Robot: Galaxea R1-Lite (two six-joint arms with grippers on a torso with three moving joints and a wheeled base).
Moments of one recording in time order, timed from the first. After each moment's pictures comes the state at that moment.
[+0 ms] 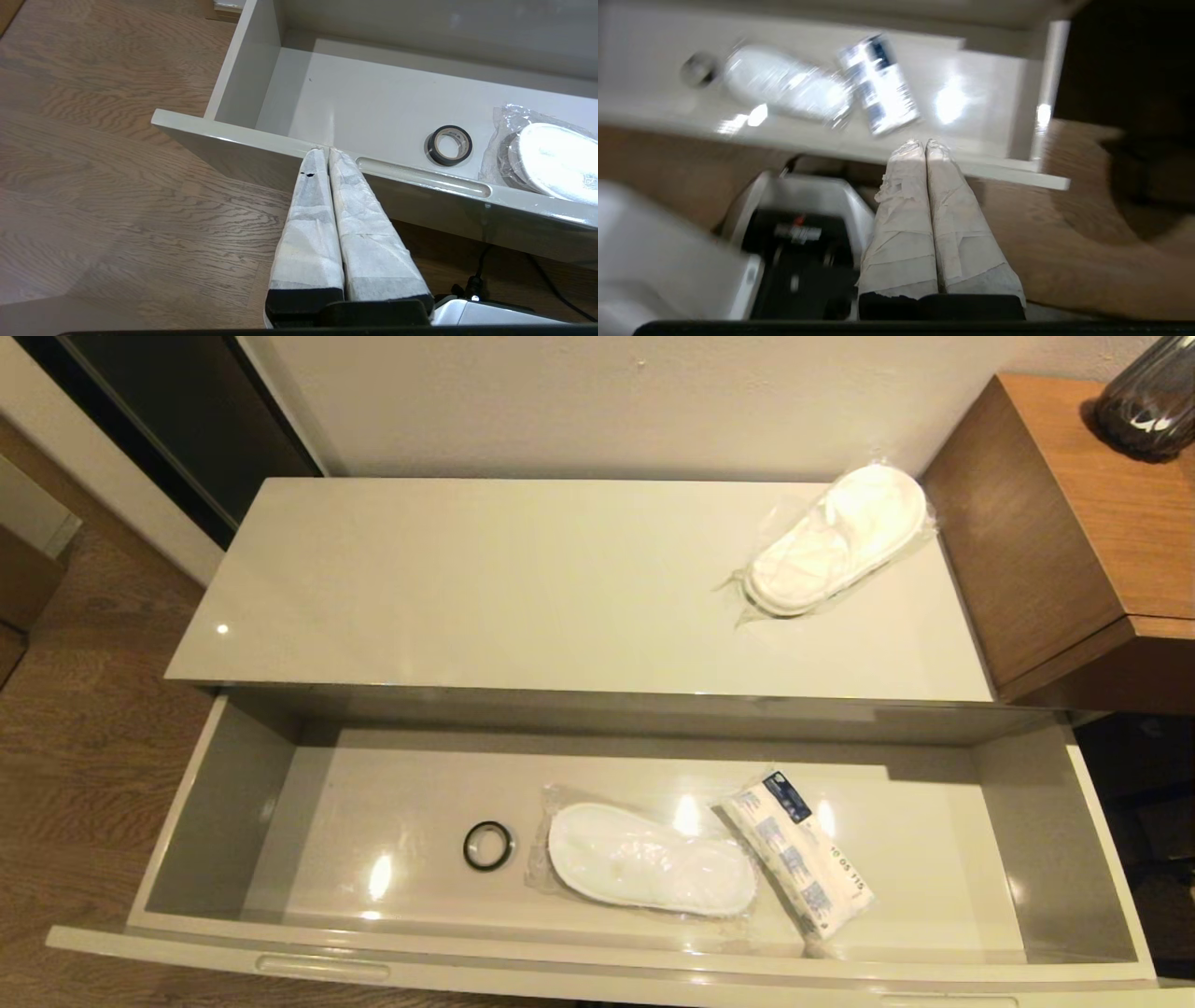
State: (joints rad) left arm 0.21 0.00 0.00 0.00 0.02 -0.06; right arm 0.05 0.42 -1.15 1.04 0.09 -0.04
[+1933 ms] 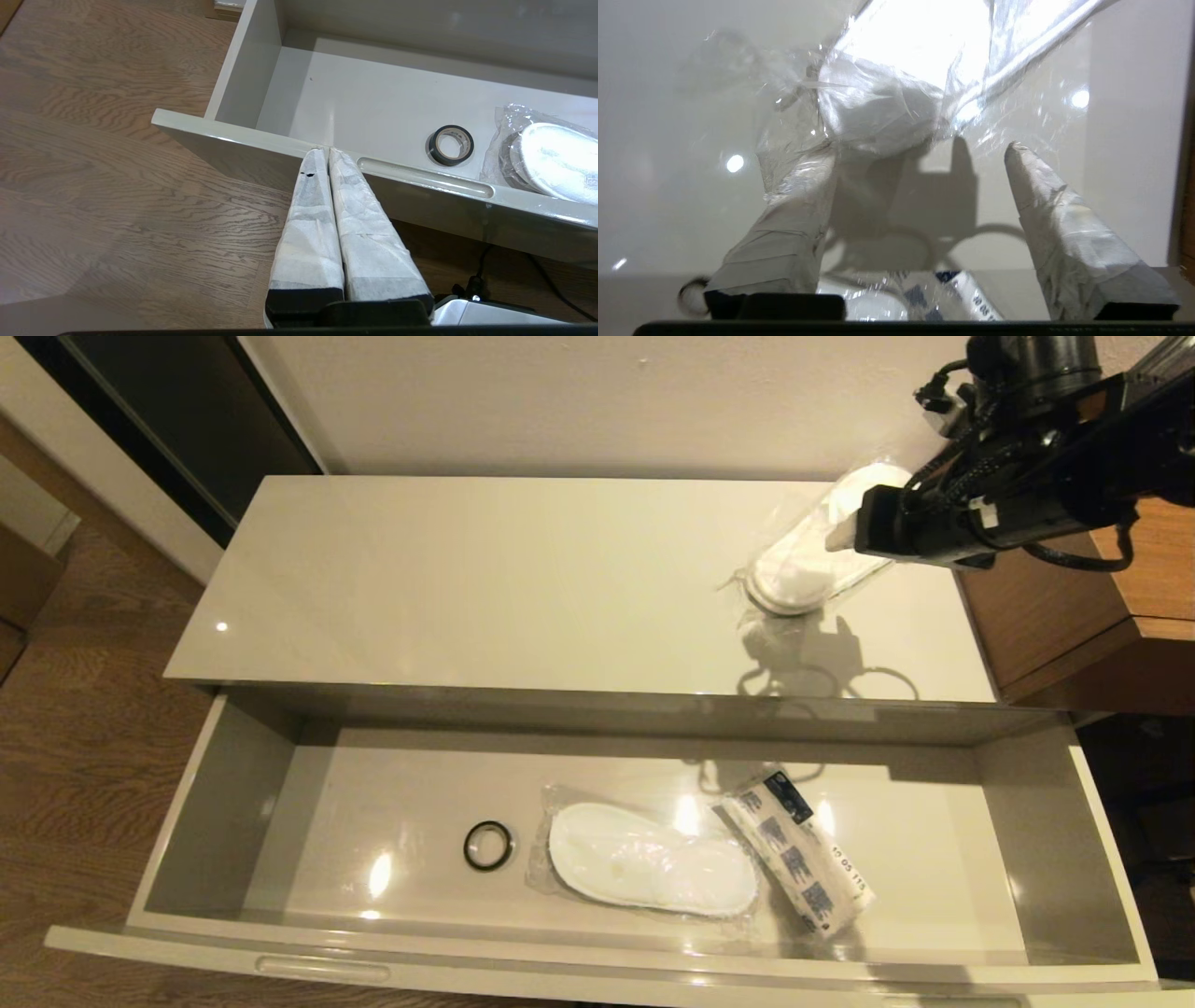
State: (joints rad) left arm 0.21 0.00 0.00 0.00 0.02 -0.06; right arm 0.34 1.87 -1.93 0.47 -0.30 0.28
